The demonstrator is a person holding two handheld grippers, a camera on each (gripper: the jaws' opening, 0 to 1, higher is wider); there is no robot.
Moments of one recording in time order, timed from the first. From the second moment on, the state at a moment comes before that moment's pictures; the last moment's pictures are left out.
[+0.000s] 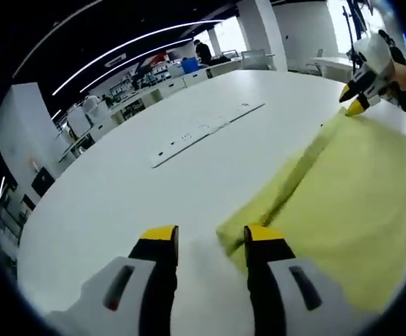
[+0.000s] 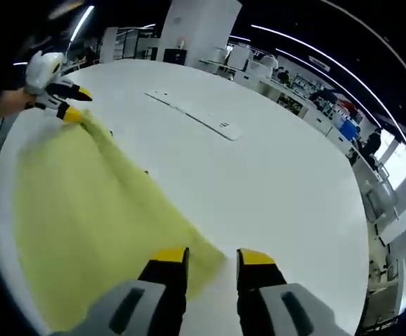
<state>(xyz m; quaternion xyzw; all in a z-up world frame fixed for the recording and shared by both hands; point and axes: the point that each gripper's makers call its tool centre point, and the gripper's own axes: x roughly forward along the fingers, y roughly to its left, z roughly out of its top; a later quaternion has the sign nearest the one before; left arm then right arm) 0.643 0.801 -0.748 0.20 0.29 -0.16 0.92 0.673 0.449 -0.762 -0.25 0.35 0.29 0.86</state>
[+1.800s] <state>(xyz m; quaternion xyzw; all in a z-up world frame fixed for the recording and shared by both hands) 0.479 0.774 -0.745 0.02 0.32 -0.23 0.92 0.511 0.443 -0.737 -0.05 0.39 0.34 0.85</state>
